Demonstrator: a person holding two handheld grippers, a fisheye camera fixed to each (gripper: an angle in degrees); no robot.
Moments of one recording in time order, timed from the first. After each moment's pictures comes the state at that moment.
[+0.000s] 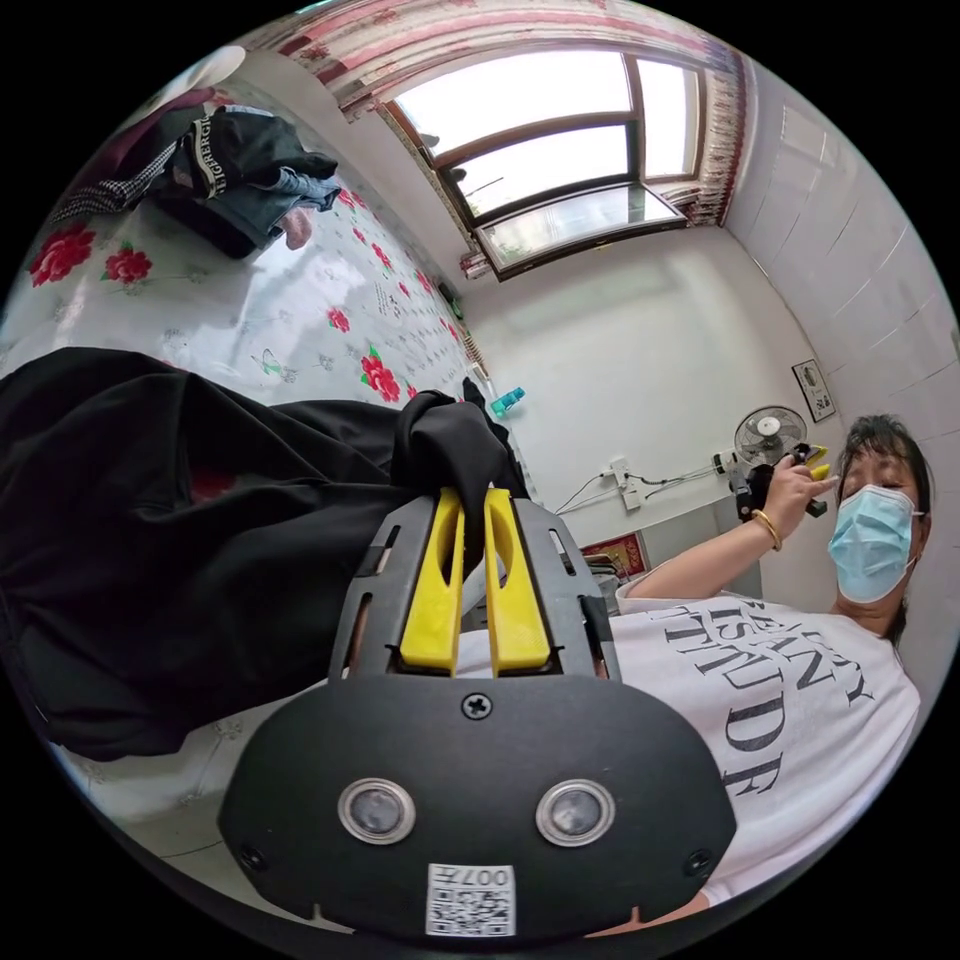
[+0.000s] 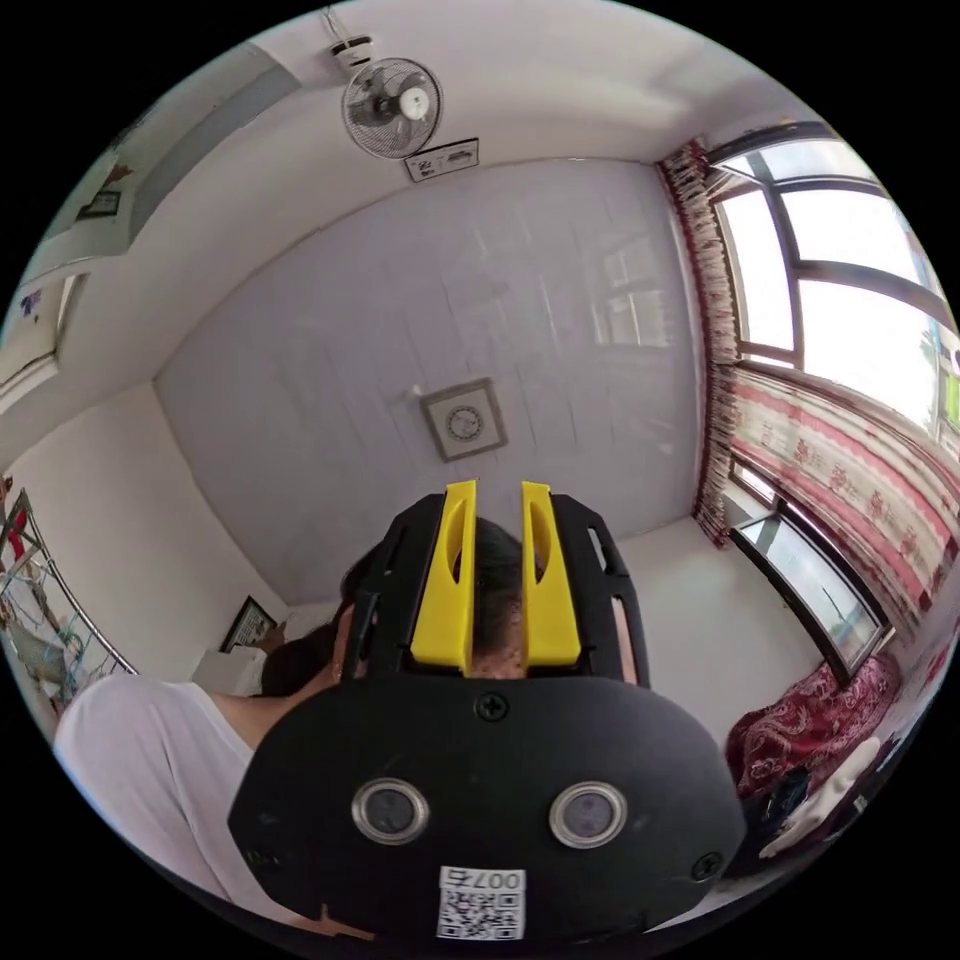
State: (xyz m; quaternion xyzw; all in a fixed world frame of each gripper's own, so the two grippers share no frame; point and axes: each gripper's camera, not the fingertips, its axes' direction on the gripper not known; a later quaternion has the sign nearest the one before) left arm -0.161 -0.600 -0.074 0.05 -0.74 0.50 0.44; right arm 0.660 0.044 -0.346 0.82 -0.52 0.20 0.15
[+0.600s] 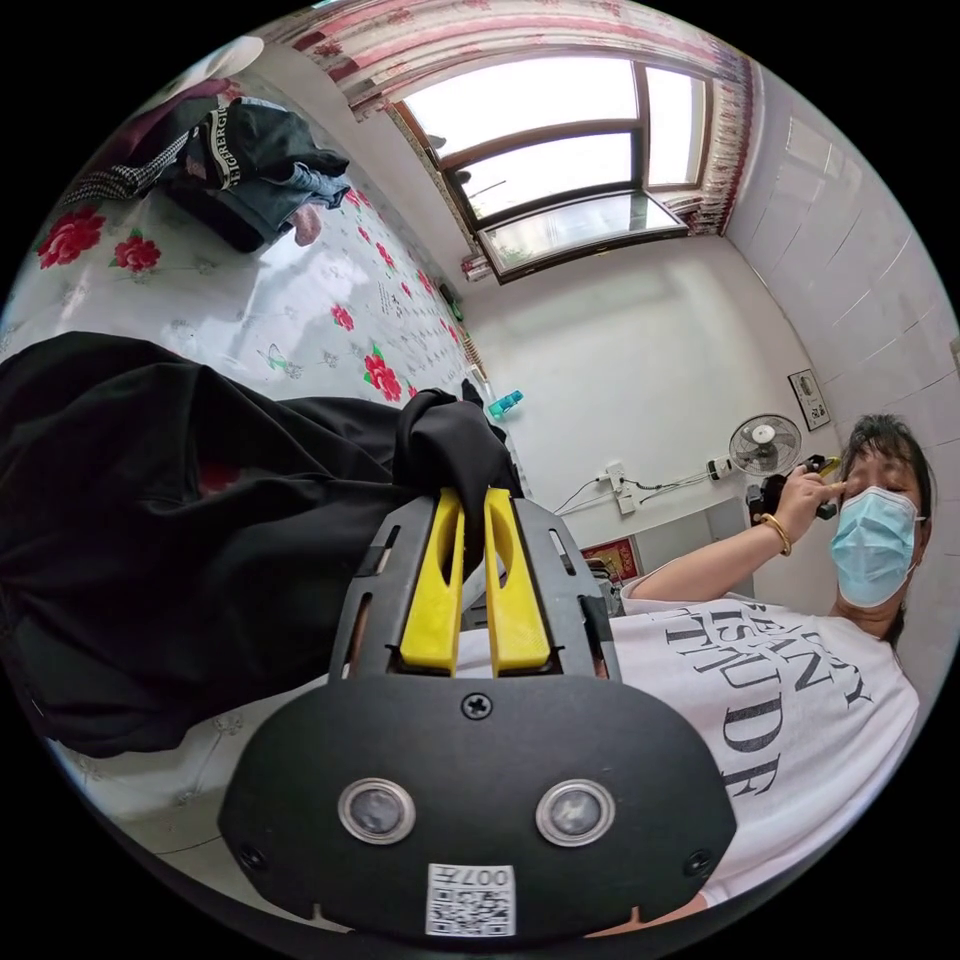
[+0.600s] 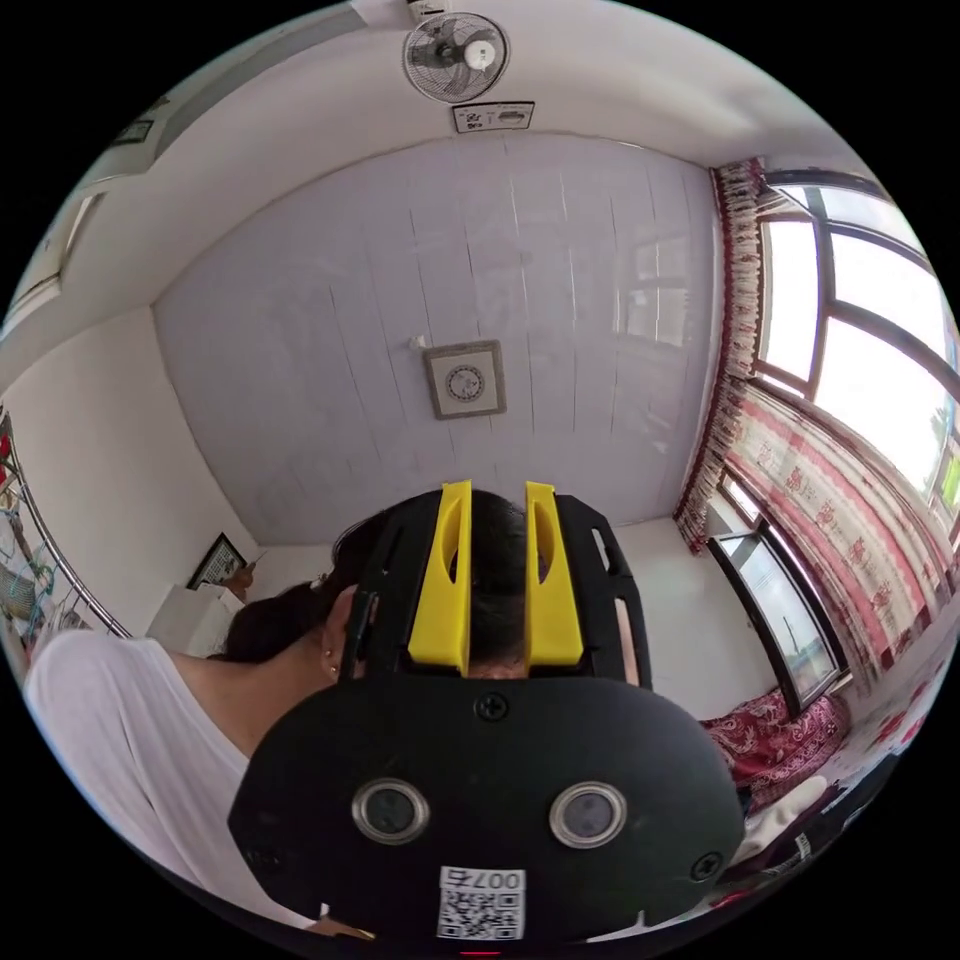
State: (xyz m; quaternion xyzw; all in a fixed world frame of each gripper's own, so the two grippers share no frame) left arm -0.168 -0.602 -0.060 0.06 -0.73 0.50 0.45; right arm 0.608 0.044 -0.367 0.84 -0.46 0.19 0.23
